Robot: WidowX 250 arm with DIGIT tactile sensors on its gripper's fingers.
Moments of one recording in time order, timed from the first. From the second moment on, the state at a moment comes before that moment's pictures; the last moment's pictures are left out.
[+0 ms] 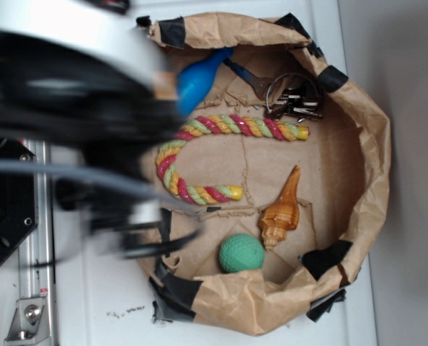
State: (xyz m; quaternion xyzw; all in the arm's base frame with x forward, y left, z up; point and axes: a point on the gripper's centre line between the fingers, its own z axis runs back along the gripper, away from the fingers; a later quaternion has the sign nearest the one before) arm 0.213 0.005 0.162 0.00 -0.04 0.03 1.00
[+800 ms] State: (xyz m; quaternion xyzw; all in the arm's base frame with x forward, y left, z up) arm 0.281 0.041 0.053 0.07 0.04 0.05 1.00
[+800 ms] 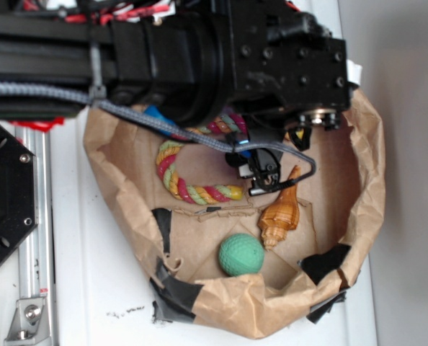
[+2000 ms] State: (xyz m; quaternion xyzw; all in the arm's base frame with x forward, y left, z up) arm 0.290 0.038 0.008 0.08 0.12 0.00 0.99
